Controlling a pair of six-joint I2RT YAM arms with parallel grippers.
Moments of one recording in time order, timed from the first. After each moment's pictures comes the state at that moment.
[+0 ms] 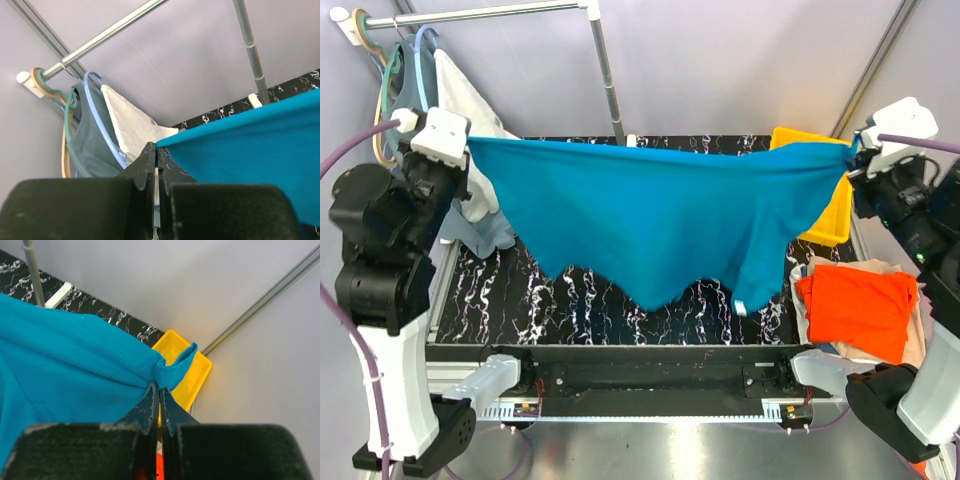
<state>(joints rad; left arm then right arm) -0.12 0.98 1.81 -0.79 0.02 0.43 0.31 1.19 2.34 -1.28 0.14 -0.42</state>
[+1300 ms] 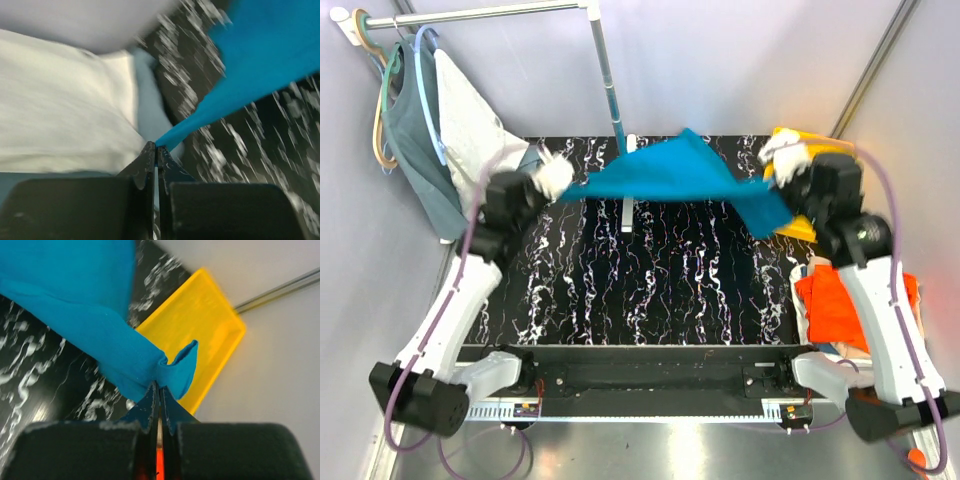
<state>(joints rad) -0.22 1.11 1.16 -0.38 -0.12 0.58 0.23 1.11 1.49 -0.77 0.12 -0.54</state>
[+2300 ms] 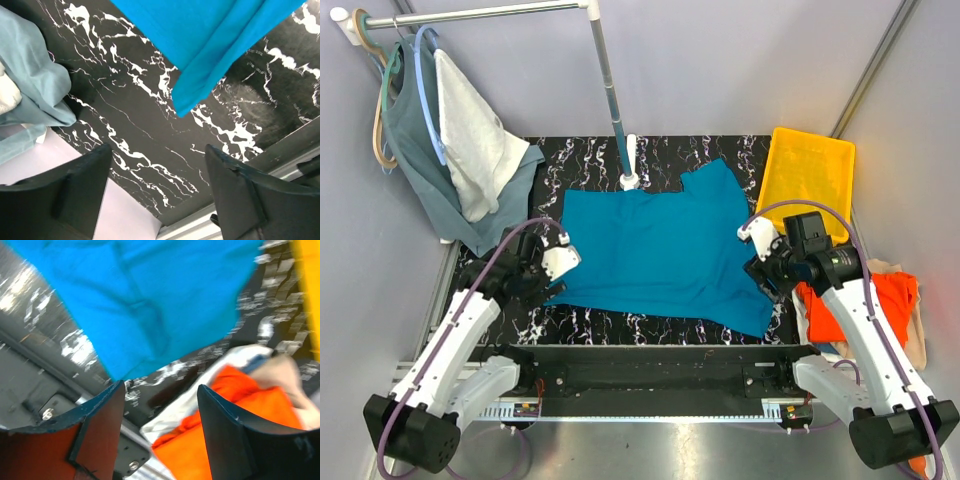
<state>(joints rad) -0.29 0.87 0.79 -0.98 -0.05 0.77 0.23 0.93 0.97 -1.10 -0.16 -0.55</state>
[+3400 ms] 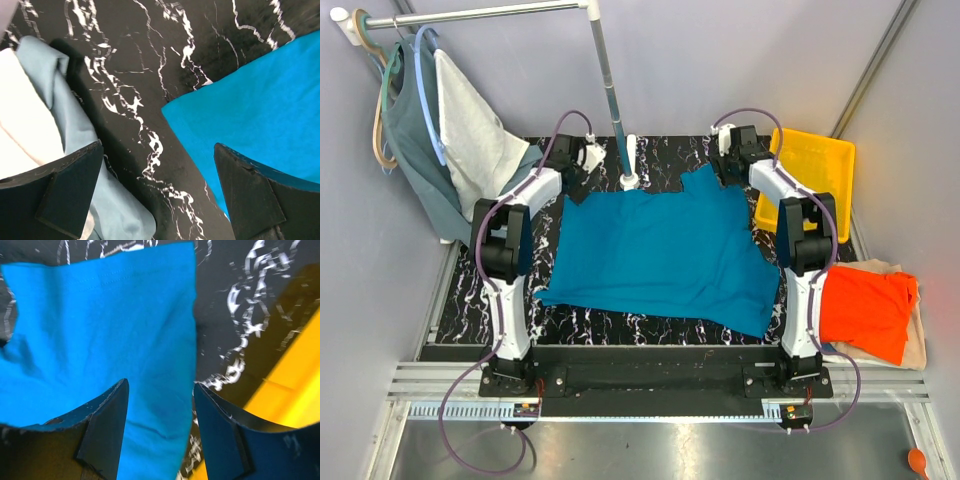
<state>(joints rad) -0.20 2.10 1.64 -0.40 -0.15 0.59 0.18 2.19 1.77 -0.36 0.03 -0.26</state>
